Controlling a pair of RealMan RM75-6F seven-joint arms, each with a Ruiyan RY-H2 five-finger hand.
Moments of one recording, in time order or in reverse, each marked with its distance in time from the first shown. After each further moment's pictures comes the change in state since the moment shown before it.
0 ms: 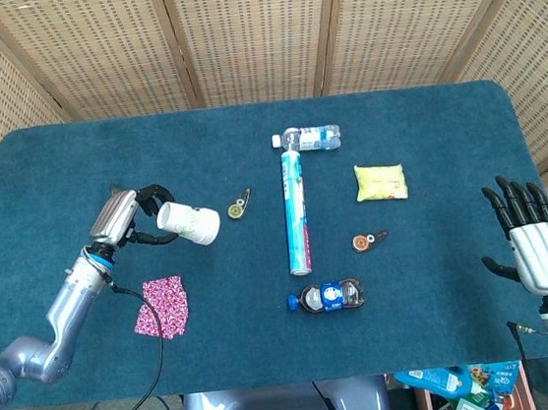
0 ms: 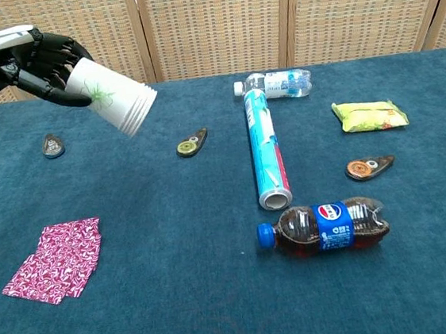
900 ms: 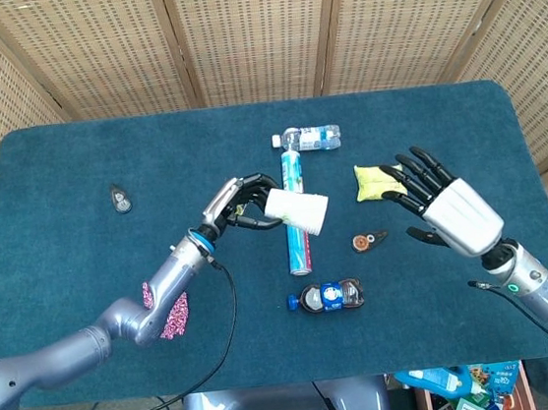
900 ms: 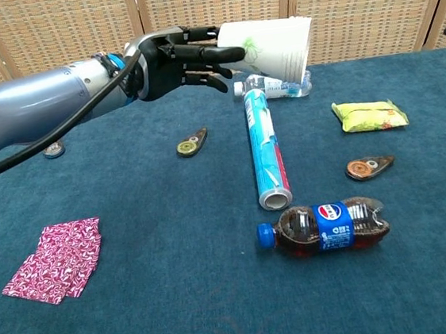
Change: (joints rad) left arm -0.287 -0.322 -0.146 0.168 -0.056 -0.235 -0.451; right arm 0.348 -0.062 0.012 0.327 -0.355 0.012 0.309
